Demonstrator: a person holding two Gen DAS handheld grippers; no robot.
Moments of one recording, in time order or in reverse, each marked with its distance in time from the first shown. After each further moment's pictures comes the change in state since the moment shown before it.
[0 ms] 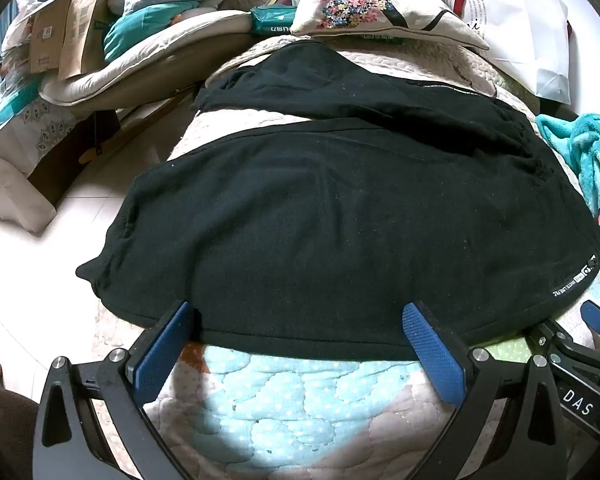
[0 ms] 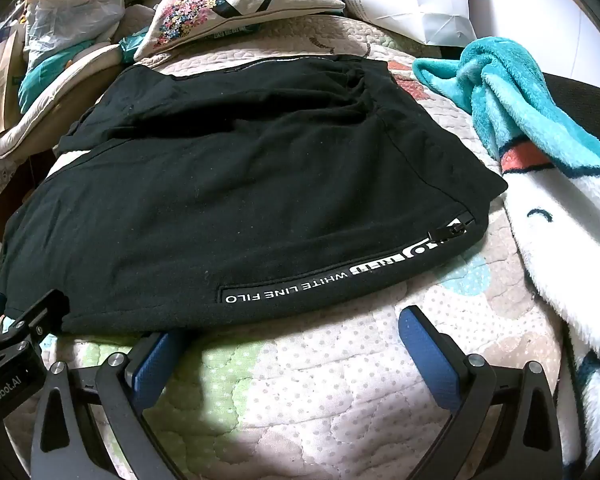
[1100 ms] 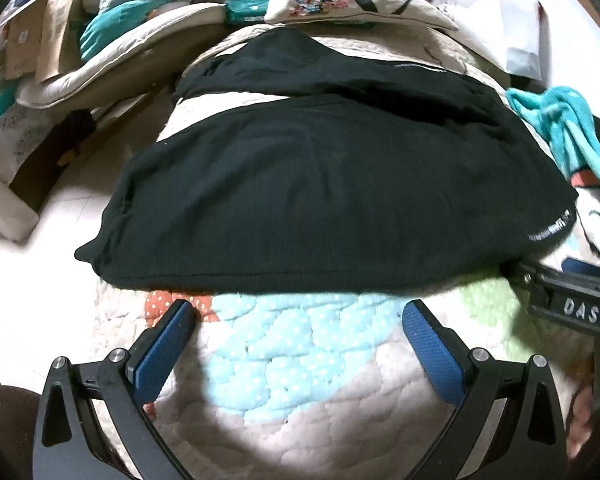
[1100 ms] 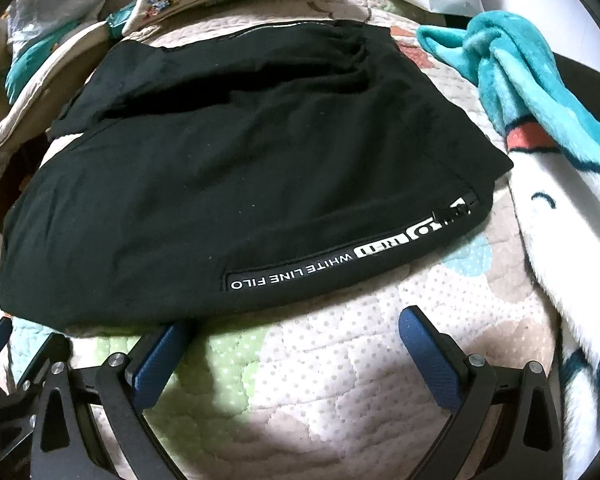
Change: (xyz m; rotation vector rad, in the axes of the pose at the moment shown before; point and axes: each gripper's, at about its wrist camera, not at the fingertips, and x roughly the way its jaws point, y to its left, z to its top) left arm -0.016 0.009 -0.023 0.072 0.037 -0.108; right arm 0.001 -0.001 0.009 0.007 0.147 0.005
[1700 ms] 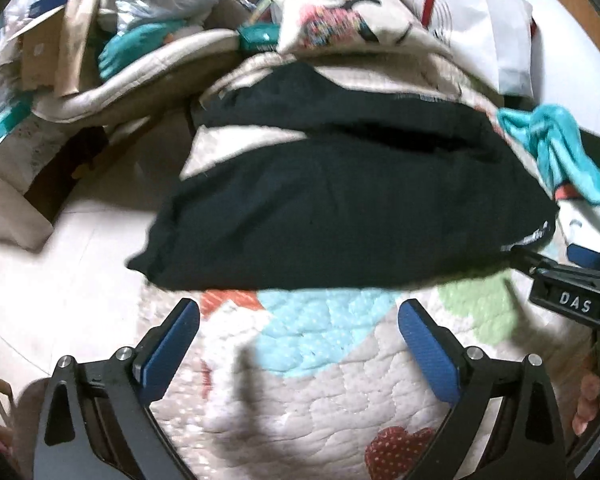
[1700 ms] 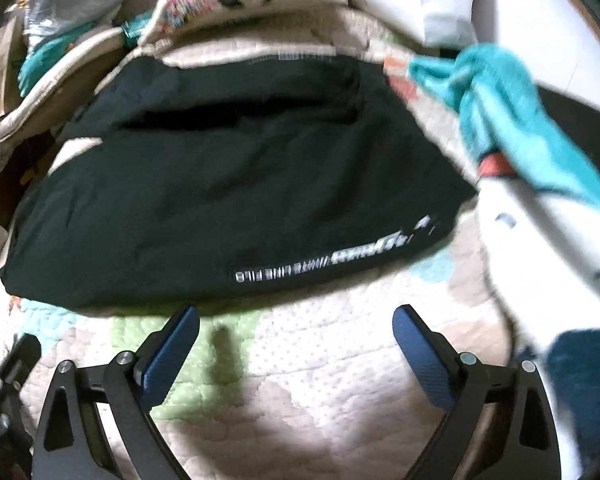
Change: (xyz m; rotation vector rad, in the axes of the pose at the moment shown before) left arm -0.059 0.010 0.002 -0.002 -0.085 0.051; right arm -0.050 0.005 0.003 -0.063 -0.115 -0.056
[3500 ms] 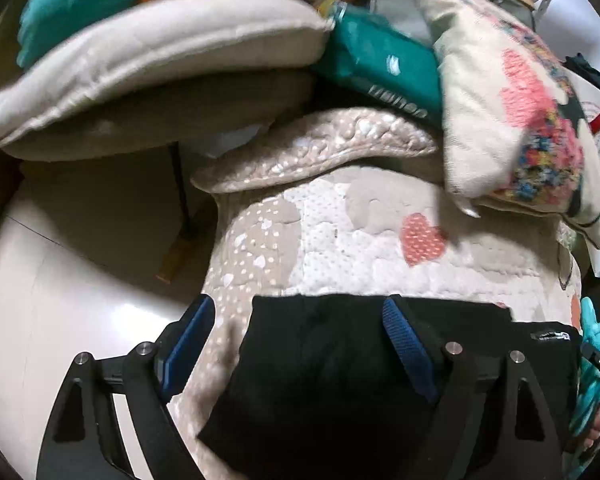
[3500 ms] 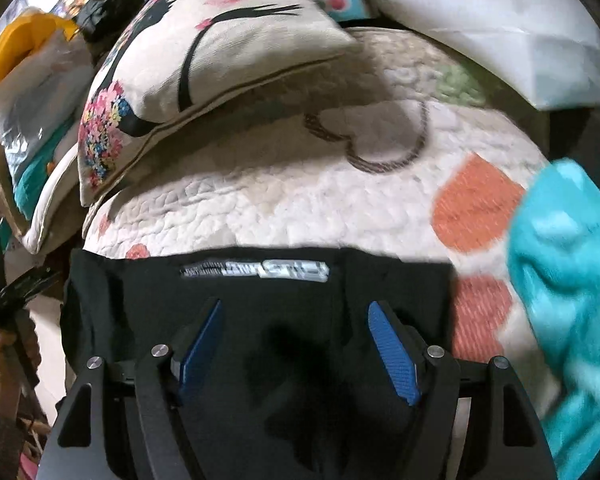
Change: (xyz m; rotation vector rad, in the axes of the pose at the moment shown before) left arm 0.292 0.143 0.297 -0.262 0.161 -0.125; right arm 0.179 -0.074 0.276 0.045 0.083 0.383
